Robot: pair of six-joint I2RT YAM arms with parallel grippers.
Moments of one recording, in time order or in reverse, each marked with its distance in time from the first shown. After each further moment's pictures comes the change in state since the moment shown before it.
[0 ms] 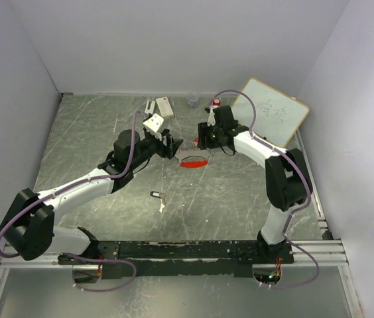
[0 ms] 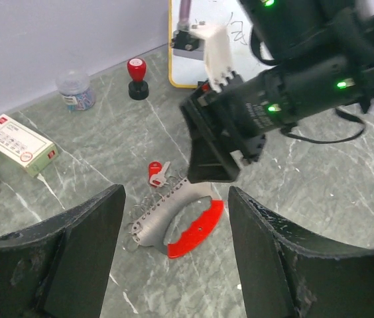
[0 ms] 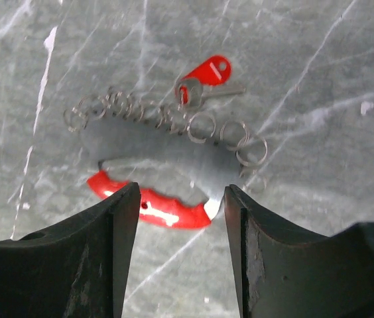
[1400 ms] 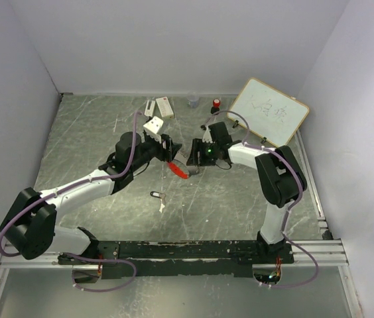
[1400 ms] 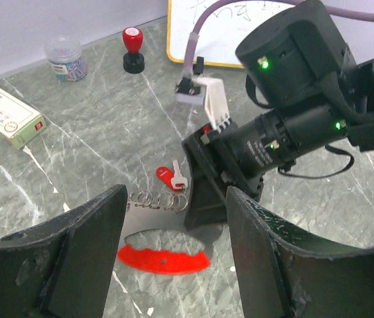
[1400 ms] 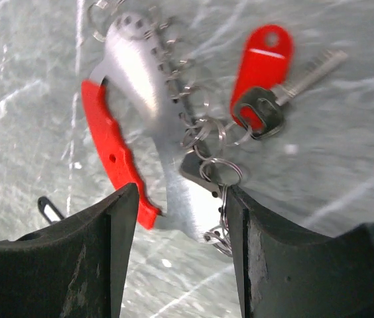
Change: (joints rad) left arm 0.007 0.009 -0.029 -0.027 0.001 -0.064; right arm 0.008 0.106 -0.151 0.166 -0.237 0.233
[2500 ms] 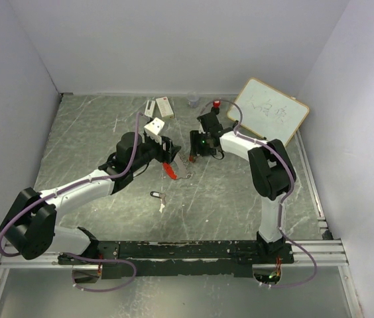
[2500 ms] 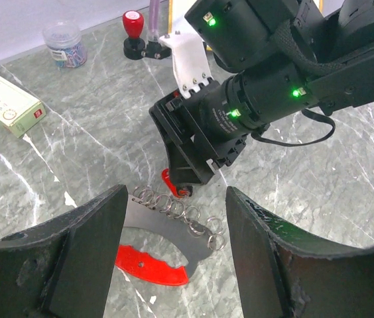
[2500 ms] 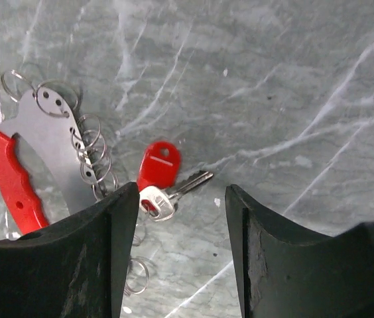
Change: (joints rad) left arm 0.003 -0.001 -0.003 -0.040 0.000 0.009; right arm 0.048 0.121 0.249 -0.203 0.285 -0.076
